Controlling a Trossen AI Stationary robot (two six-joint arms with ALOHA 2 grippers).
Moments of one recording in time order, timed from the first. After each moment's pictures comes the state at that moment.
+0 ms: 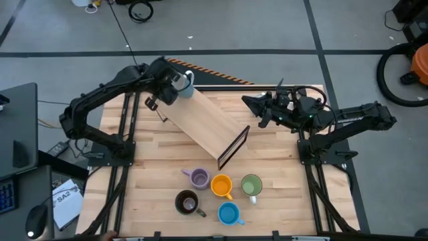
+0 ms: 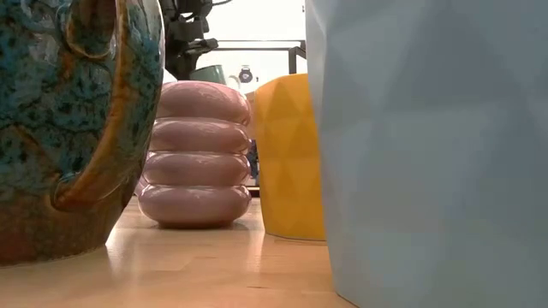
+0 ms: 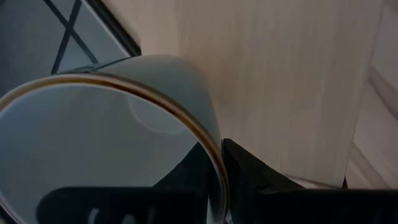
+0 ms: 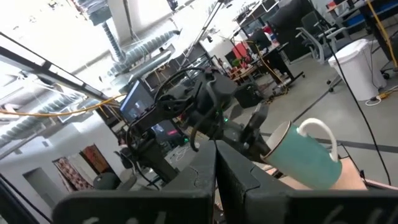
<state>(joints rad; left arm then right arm) 0.62 1.40 1.43 -1.06 -0.13 1.43 0.07 1.04 0.90 0.40 0.45 0.52</state>
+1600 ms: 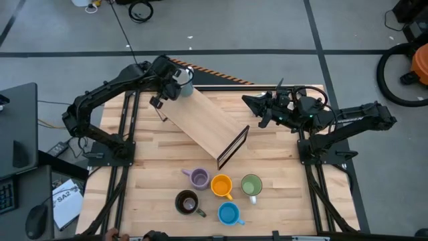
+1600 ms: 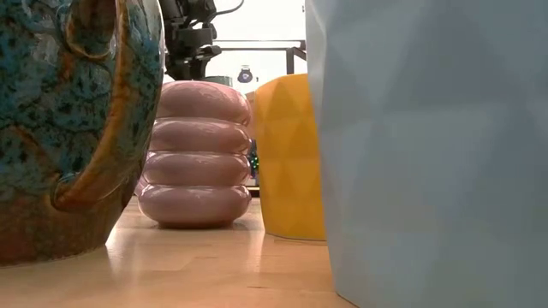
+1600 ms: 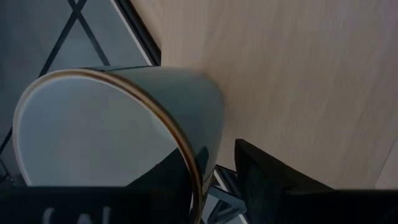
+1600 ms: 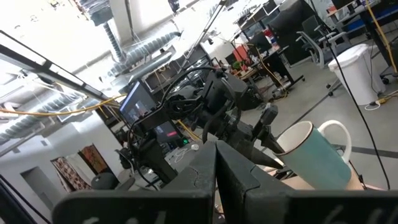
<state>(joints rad) 0.65 1.45 1.43 -0.99 -0.10 1.32 0.07 1.04 0.90 0.40 0.45 0.49</state>
